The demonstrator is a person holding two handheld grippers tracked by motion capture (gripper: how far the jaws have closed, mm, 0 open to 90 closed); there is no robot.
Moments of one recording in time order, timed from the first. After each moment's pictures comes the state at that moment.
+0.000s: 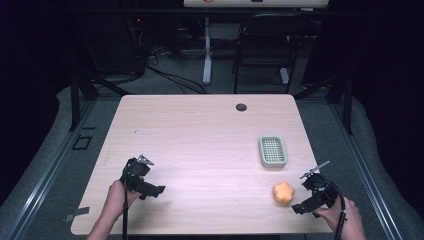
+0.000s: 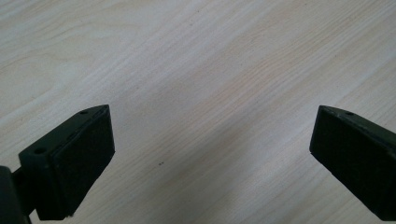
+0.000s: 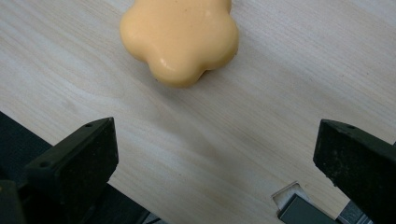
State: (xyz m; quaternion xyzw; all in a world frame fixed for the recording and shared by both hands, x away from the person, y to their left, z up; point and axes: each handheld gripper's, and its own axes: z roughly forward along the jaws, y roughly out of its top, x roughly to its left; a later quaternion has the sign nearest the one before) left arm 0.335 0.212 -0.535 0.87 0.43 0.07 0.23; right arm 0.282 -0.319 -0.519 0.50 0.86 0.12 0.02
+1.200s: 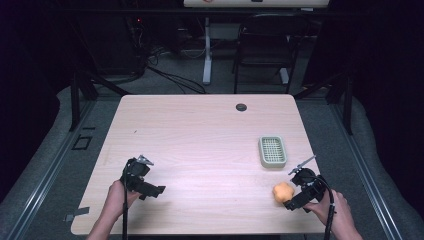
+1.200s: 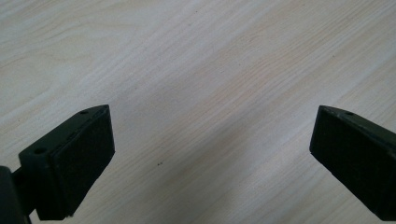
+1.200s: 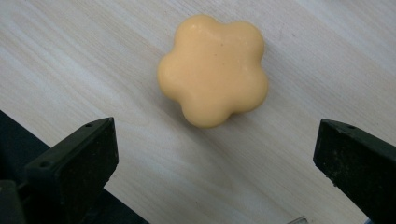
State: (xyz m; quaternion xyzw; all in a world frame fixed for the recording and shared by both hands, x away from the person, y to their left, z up) left arm 0.334 0.213 -0.535 0.87 0.43 0.07 0.24; right arm 0.297 -0.290 -0.511 0.46 0.88 0.11 0.03
